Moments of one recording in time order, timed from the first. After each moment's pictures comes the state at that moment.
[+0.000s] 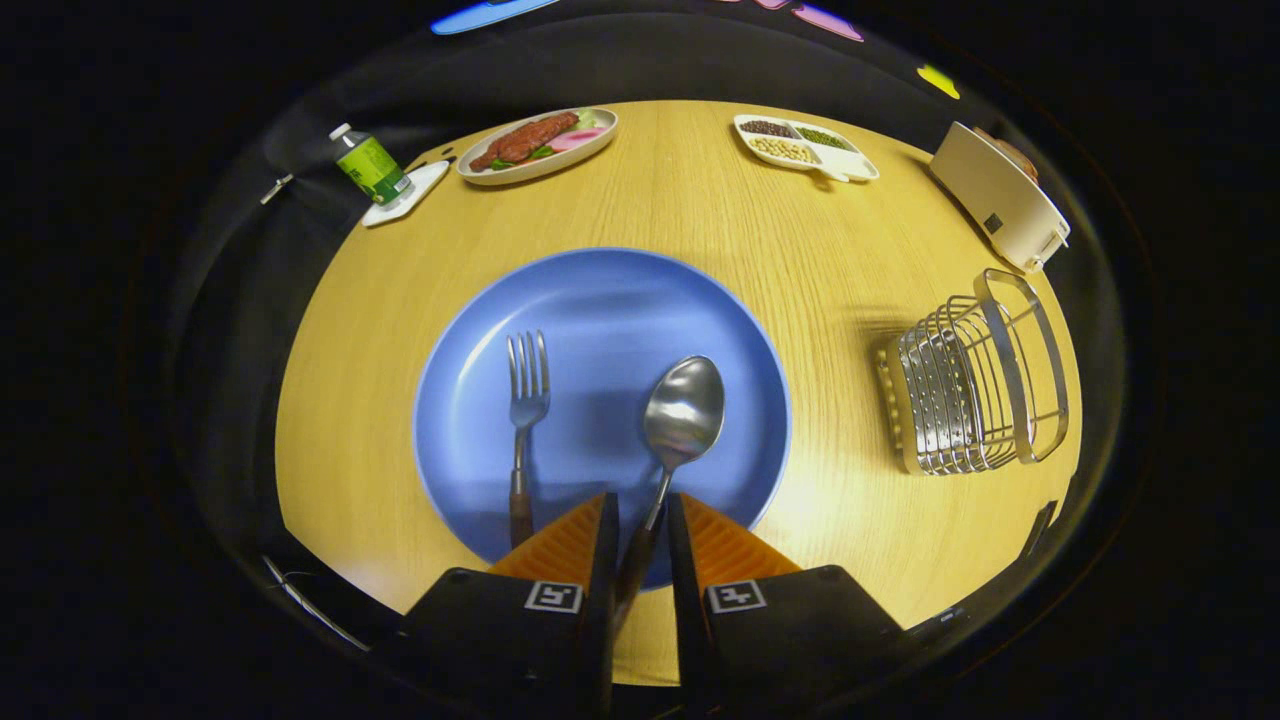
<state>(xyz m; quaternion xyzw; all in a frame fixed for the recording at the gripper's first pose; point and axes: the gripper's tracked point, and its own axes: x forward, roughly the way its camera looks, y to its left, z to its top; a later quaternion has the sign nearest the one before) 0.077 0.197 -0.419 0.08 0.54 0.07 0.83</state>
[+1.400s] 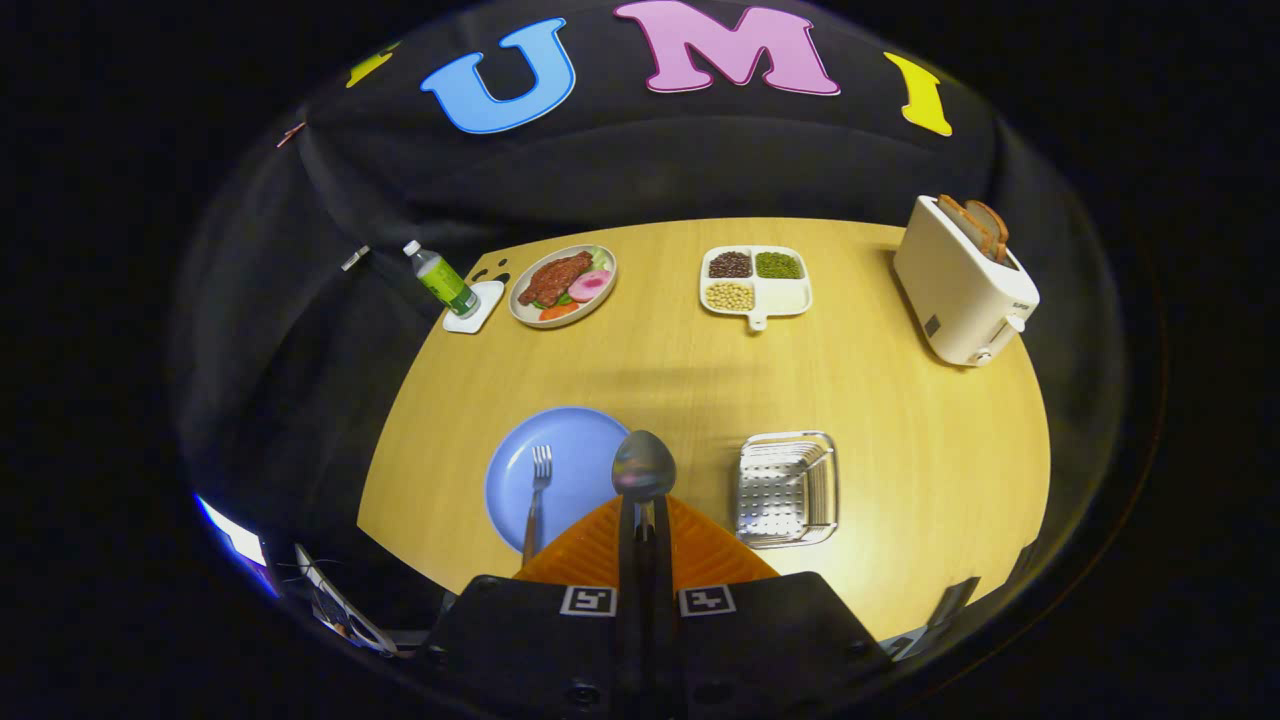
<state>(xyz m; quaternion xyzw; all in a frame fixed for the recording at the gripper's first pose) 0.098 0.050 -0.263 0.11 0.44 0.14 0.88</state>
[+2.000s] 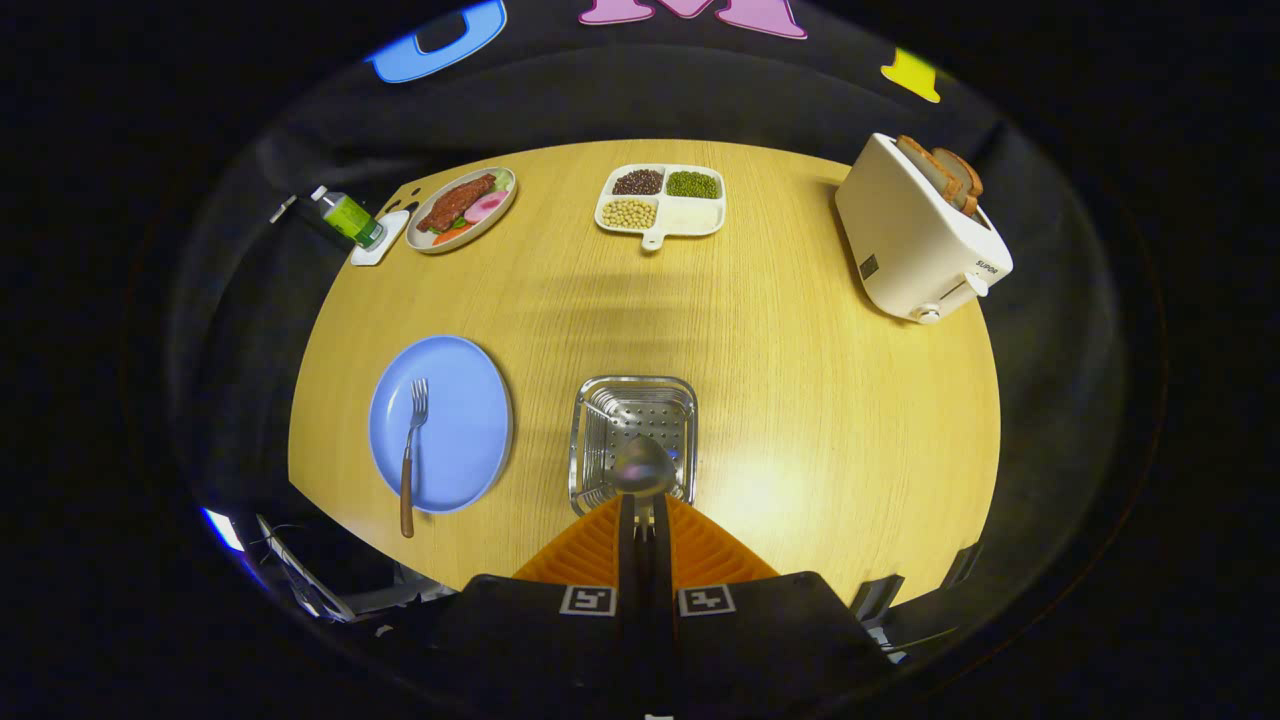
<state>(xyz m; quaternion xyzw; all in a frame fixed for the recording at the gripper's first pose) 0.101 -0.017 -0.332 0.04 0.57 0.09 0.82</state>
